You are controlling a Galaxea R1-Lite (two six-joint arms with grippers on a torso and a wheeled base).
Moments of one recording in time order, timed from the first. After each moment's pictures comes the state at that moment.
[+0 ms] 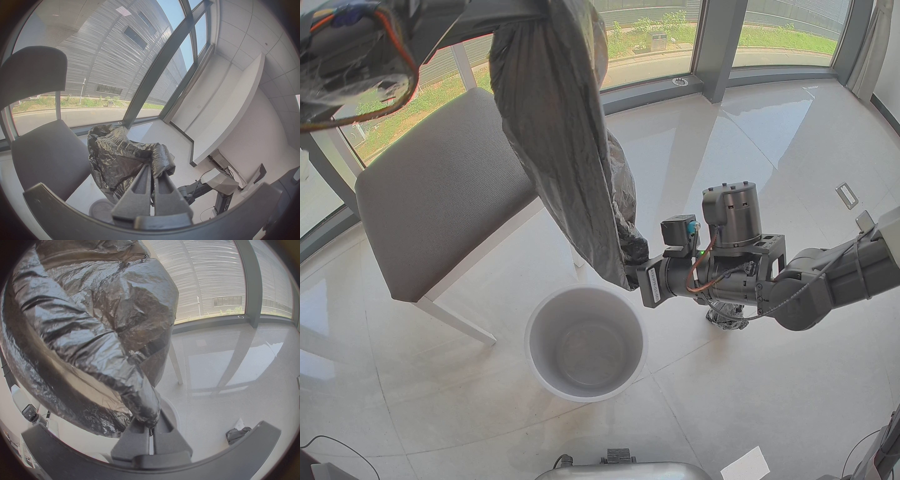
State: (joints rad) left arm -0.98 1.37 -1.59 0.20 0.22 -0.19; right arm 0.63 1.98 -1.18 -0.41 0.12 0.03
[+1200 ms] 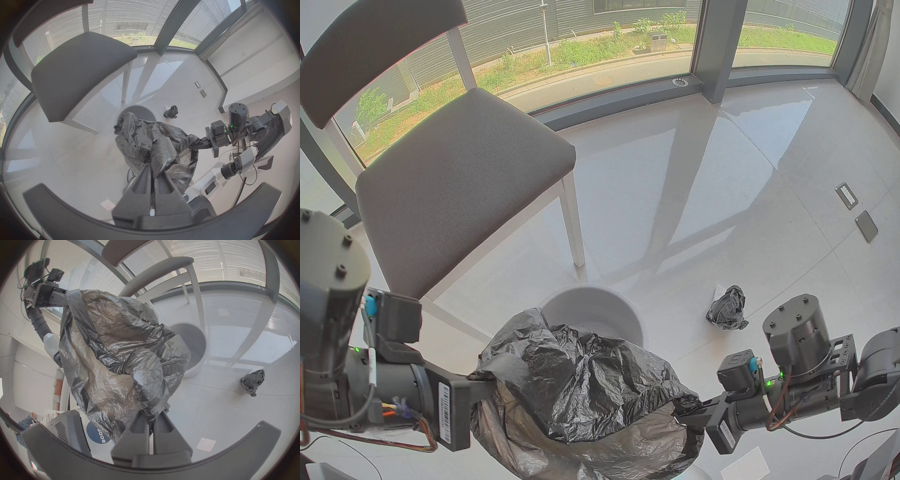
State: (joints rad) left arm -0.98 1.25 -1.02 0.57 0.27 -0.55; right arm 0.78 1.63 -0.57 -0.28 0.20 0.03
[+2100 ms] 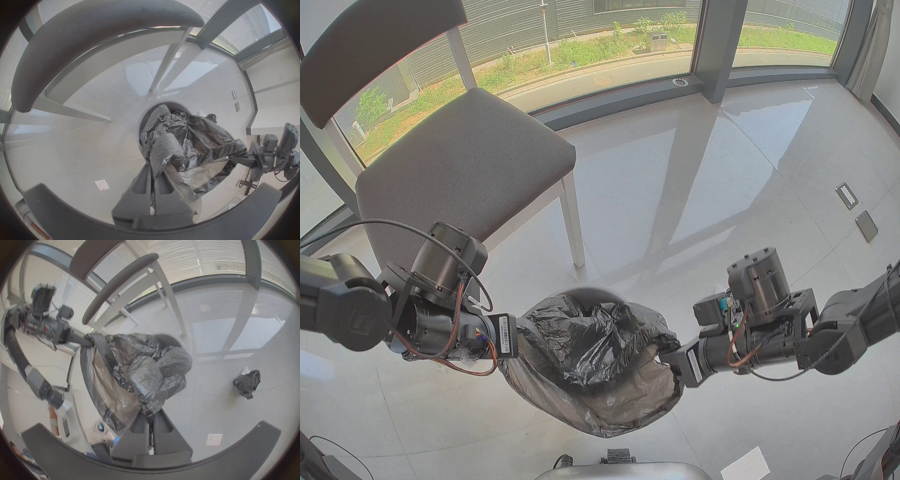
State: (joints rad) left arm -0.54 1.64 -0.95 0.22 0.08 -0.52; right arm 0.64 1.84 -0.83 -0.27 0.18 0.12
